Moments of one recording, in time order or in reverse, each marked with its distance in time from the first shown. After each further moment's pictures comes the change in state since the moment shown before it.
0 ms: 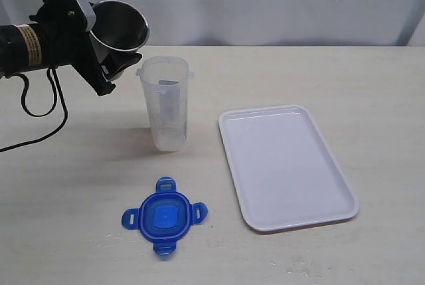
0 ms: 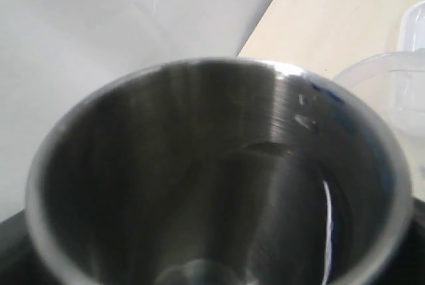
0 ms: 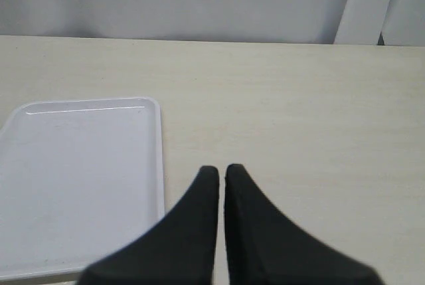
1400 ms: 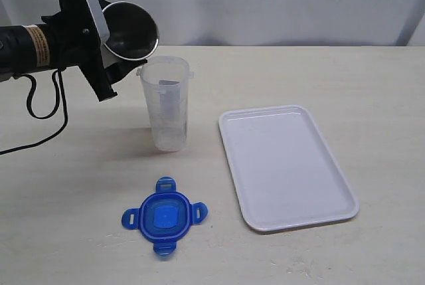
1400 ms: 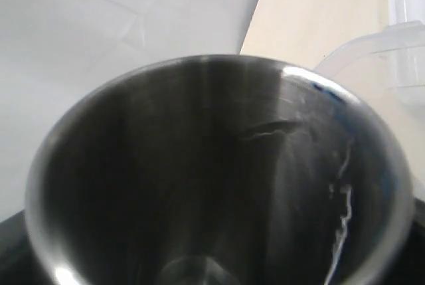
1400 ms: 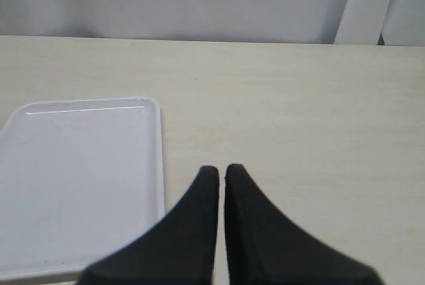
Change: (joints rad) left arm -0.036 0.000 -0.001 -0.015 0.000 0.246; right arm 0.000 0.000 0.000 0.000 0.000 0.000
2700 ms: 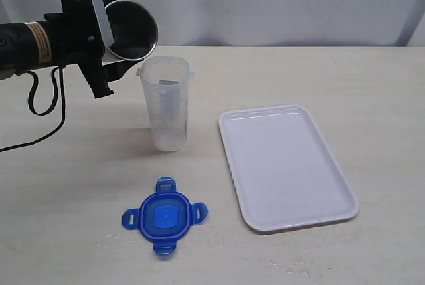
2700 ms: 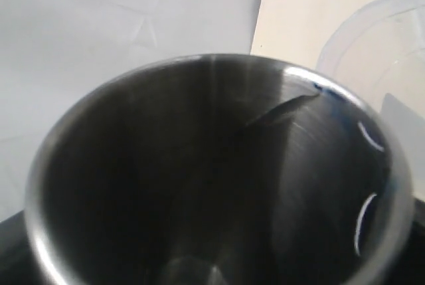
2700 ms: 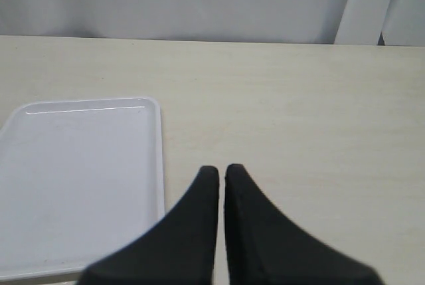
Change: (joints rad) left arm -0.010 0.000 -0.012 -0.048 0.038 0.191; right arm 0.000 0.000 0.000 0.000 0.000 0.000
